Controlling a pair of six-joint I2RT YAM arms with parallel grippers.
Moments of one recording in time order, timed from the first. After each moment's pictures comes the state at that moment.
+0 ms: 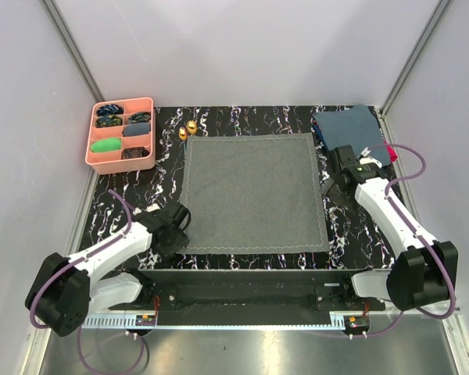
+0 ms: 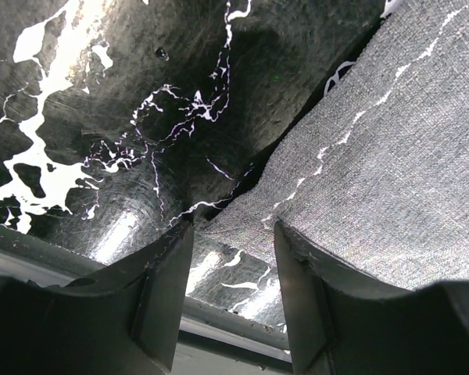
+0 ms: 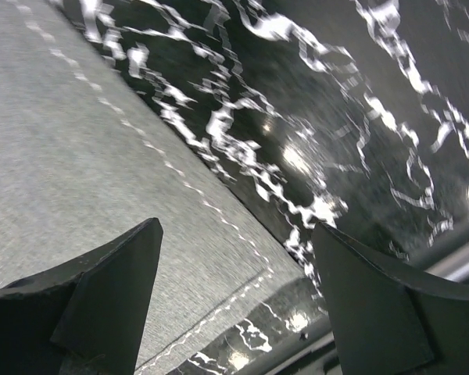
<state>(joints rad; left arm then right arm) -0.56 1.10 0.52 -0.79 -0.21 -1.24 0.23 1.30 1.06 -0.96 0.43 0.87</state>
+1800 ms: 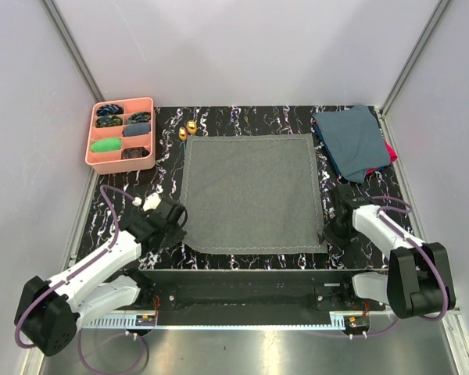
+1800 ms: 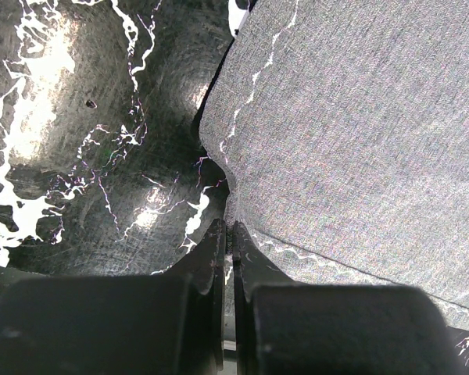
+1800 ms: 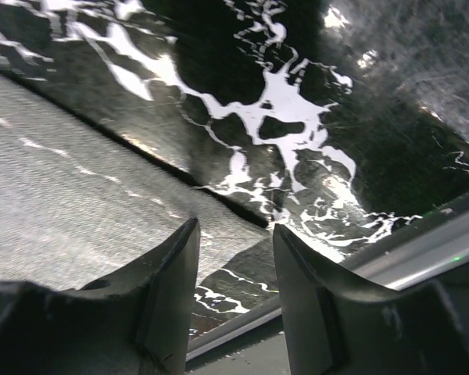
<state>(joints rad) -0.60 0.93 0.56 -0.75 -0.27 -1.13 0.16 1.23 0.61 -0.83 0.08 1.05</state>
